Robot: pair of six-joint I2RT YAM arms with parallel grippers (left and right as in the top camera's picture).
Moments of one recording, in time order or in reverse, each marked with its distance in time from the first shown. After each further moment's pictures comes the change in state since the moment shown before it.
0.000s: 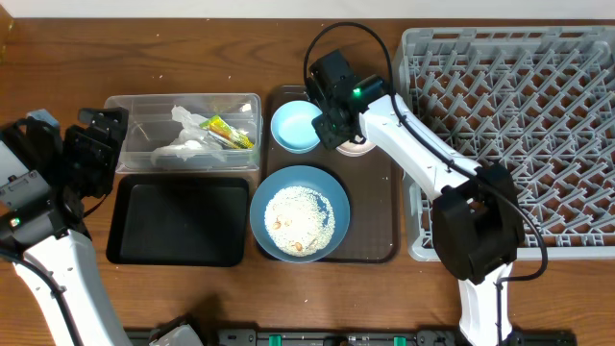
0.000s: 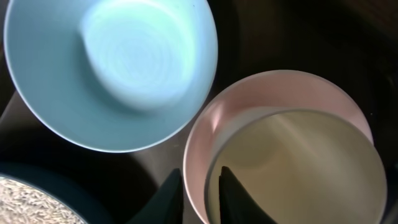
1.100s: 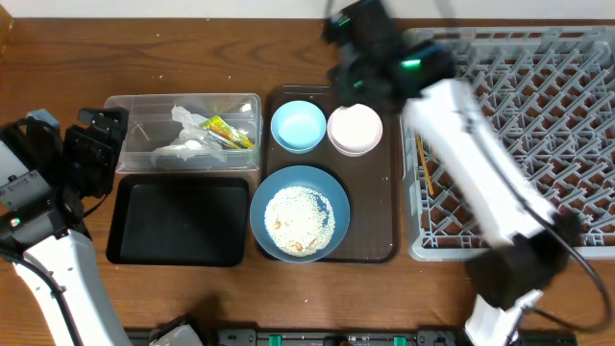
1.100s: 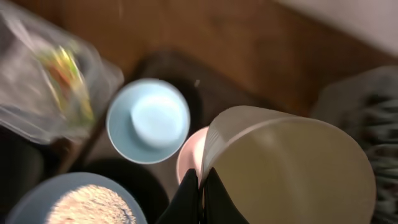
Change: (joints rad) left arm 0.000 0.000 0.000 0.000 0.000 0.000; right arm -0.103 -0.223 0.261 -0.146 -0.074 0.003
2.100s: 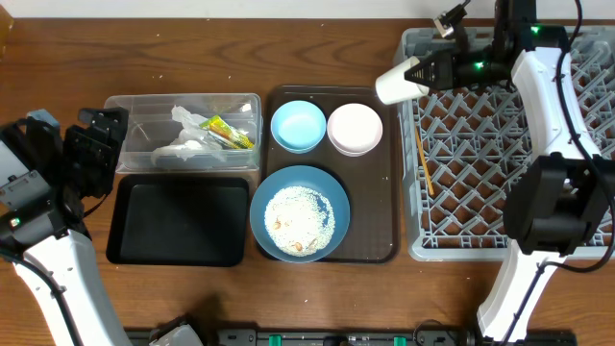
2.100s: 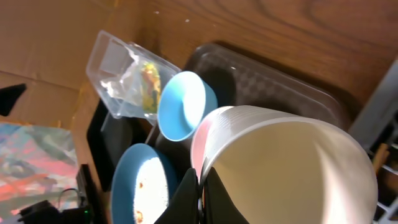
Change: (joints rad) left arm 0.000 0.000 0.000 0.000 0.000 0.000; right arm -0.506 0.261 -0.042 -0.070 -0.926 -0.263
